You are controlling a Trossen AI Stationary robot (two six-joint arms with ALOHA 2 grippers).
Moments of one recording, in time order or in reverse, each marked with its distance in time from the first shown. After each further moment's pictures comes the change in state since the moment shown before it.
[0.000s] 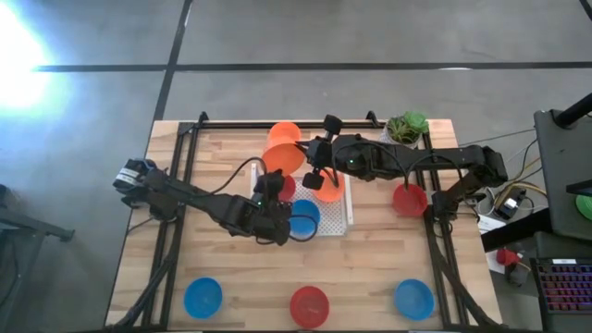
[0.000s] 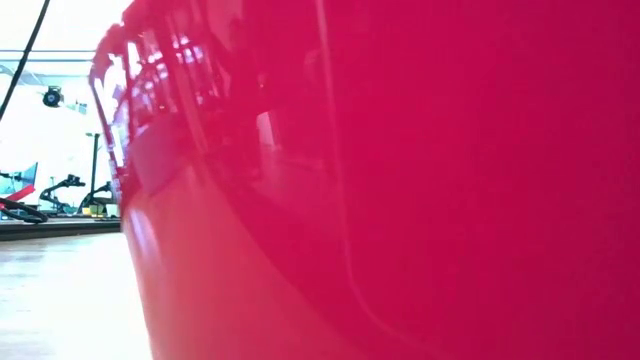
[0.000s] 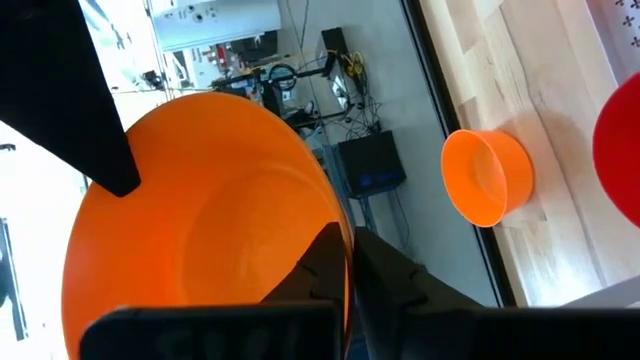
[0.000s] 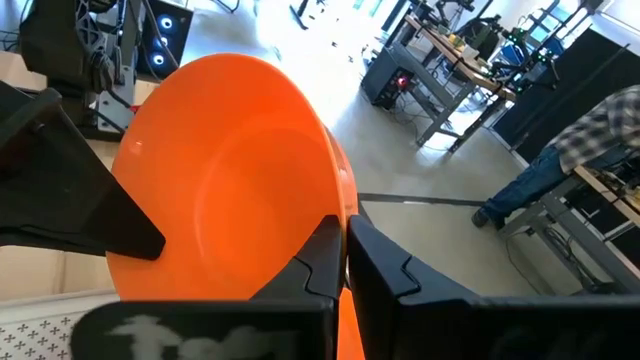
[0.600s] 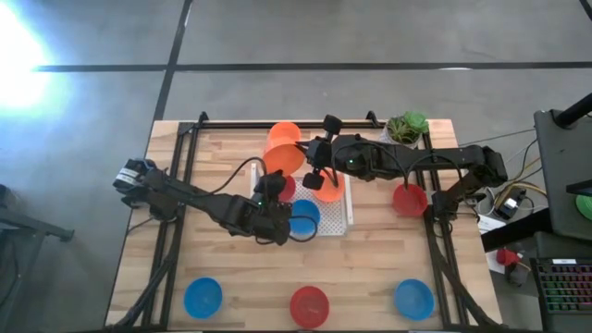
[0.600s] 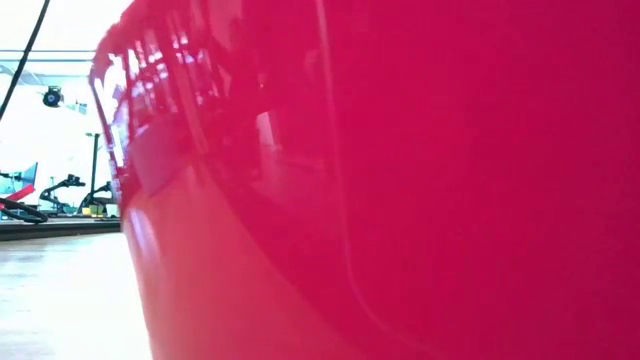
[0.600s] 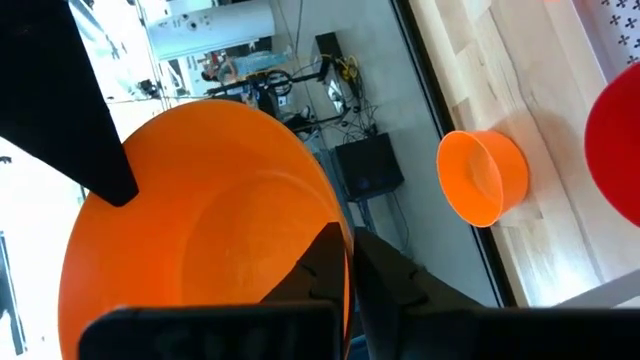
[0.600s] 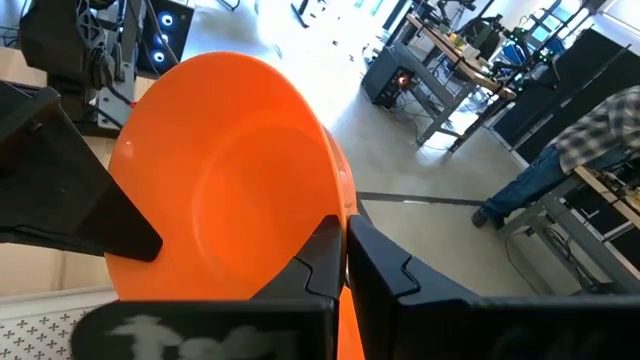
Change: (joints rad) left arm 0.002 -0.001 0.000 -0.001 0.020 0.023; right arm 0.000 0.001 0.000 -0.003 -0.002 -0.004
